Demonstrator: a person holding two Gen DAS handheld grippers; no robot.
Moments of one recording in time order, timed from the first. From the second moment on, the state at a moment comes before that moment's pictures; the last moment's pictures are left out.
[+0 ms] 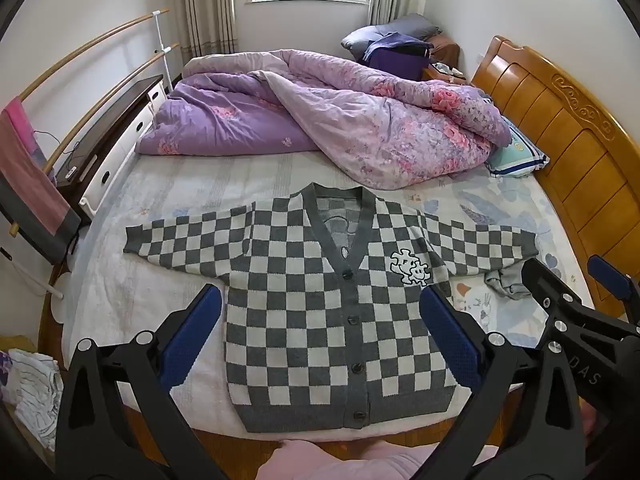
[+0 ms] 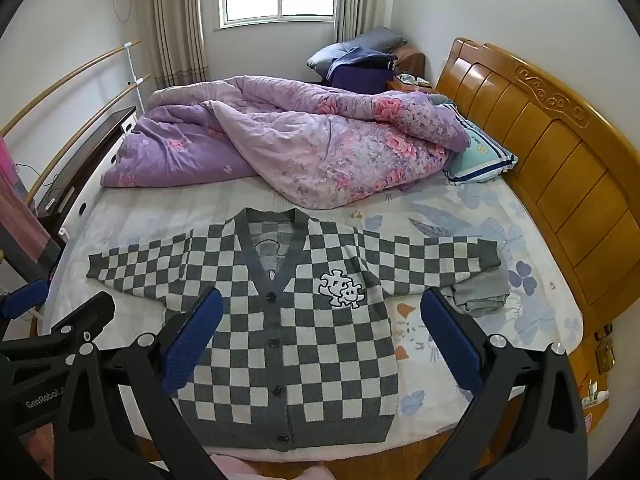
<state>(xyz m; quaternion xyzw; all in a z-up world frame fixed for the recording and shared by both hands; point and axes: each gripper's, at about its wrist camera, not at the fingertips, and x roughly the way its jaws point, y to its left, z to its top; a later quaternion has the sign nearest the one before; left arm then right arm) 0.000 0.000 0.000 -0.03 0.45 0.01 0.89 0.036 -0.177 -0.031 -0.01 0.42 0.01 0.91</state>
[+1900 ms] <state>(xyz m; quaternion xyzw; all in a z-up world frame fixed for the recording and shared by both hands) 0.000 0.001 0.000 -0.04 0.45 0.01 0.89 0.037 -0.168 -0.037 -0.01 0.42 0.01 0.91</state>
